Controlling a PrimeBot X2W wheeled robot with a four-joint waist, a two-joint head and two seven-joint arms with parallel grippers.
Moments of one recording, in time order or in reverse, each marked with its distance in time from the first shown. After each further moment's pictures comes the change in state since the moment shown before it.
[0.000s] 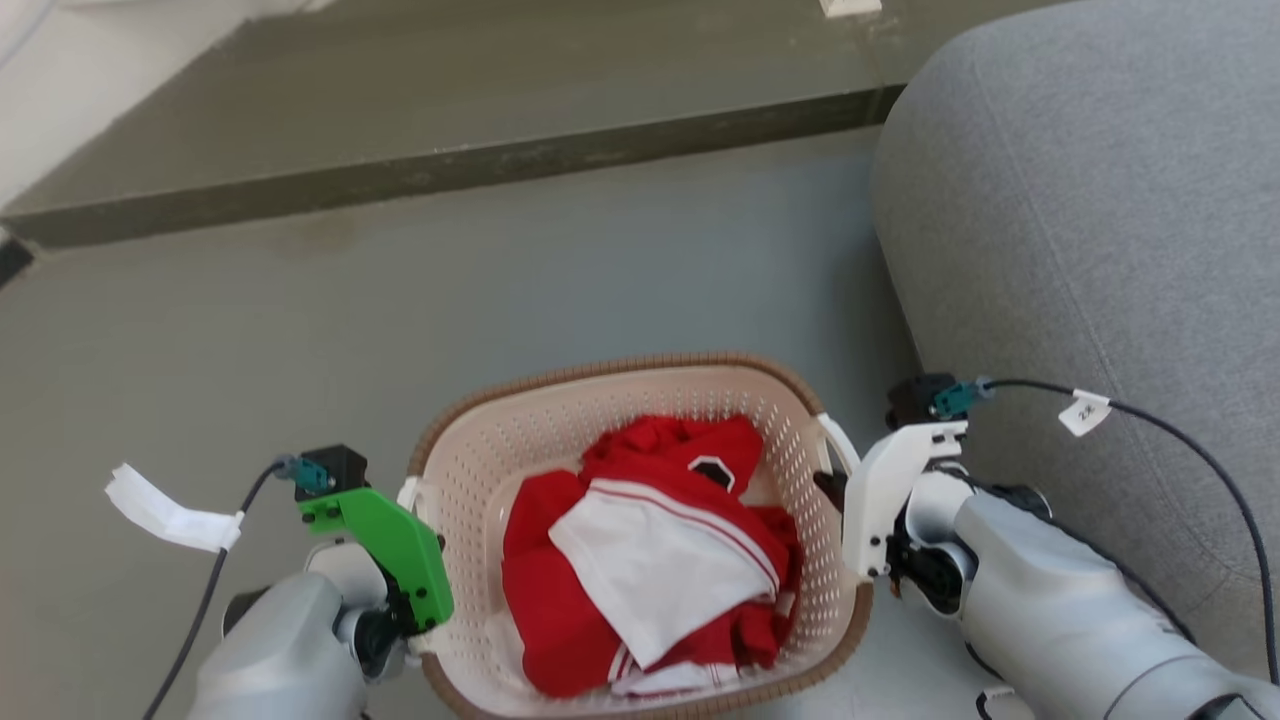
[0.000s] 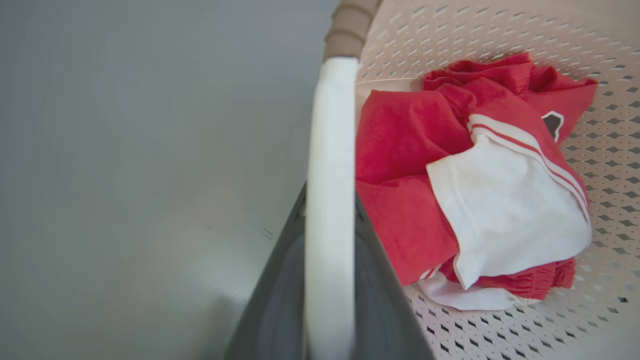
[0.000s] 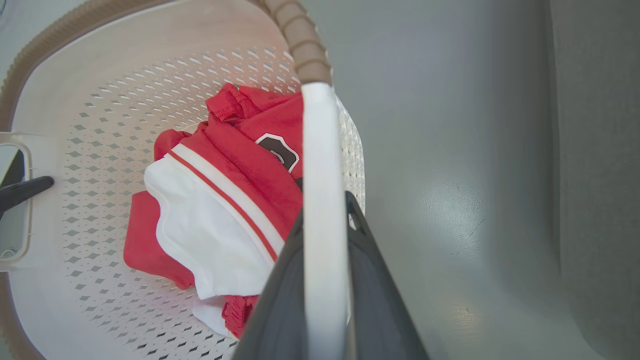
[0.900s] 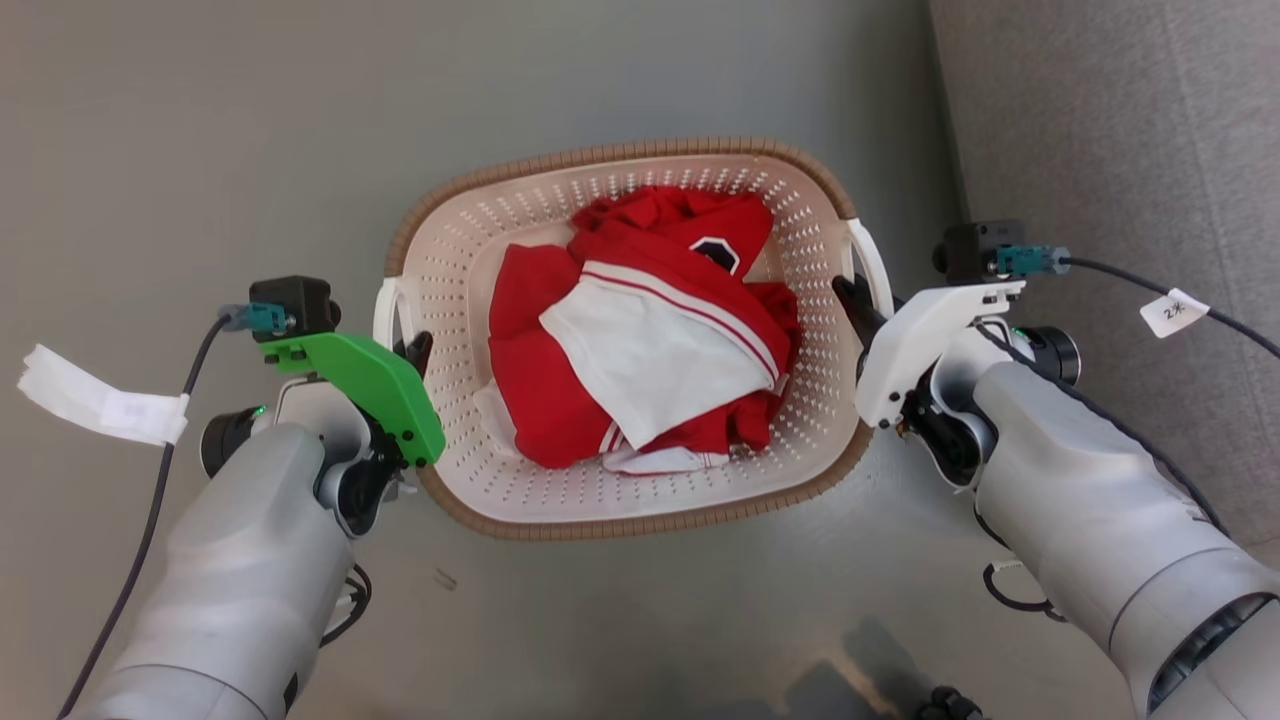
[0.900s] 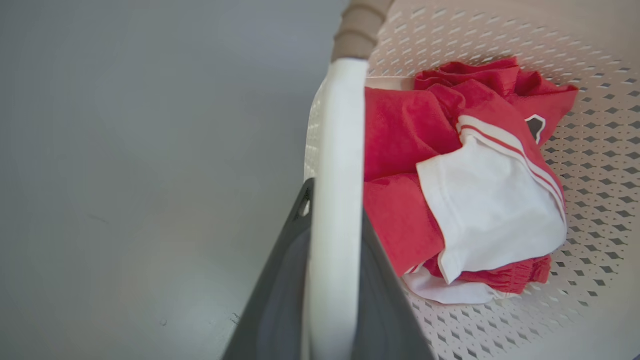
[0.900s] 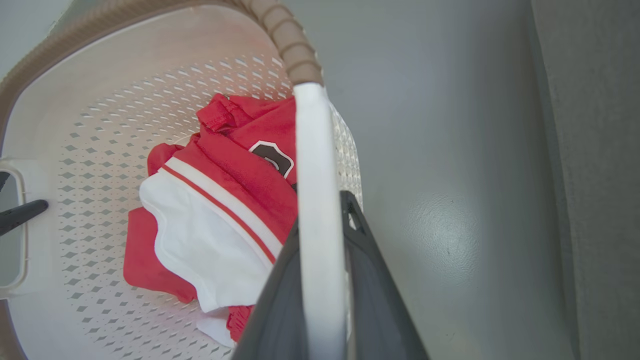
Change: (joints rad) left arm -0.176 0.029 0.012 -0.104 0.001 0.000 -0.159; right arm -0.181 -0.032 -0.031 -0.002 -0.012 0.001 -0.247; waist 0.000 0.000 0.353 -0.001
